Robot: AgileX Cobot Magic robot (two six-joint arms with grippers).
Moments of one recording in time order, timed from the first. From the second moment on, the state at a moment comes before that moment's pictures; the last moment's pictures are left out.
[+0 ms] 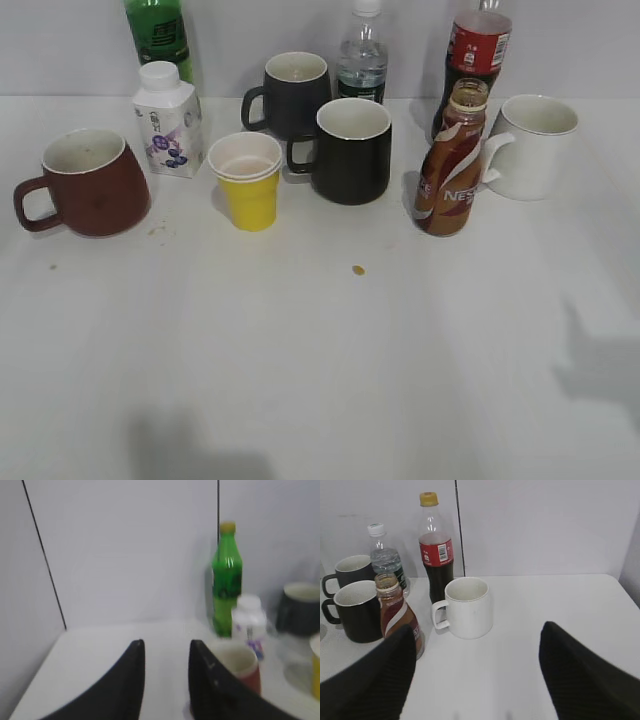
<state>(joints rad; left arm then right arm) -0.02 0.32 -0.39 0.01 0.13 0.05 0.08 0.28 -0.47 0.06 0.40 -0.01</state>
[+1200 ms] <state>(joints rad) -0.02 1.48 -0.16 0.12 -0.98 -0.06 0.30 0.90 -0.43 0.01 -0.05 -0.01</state>
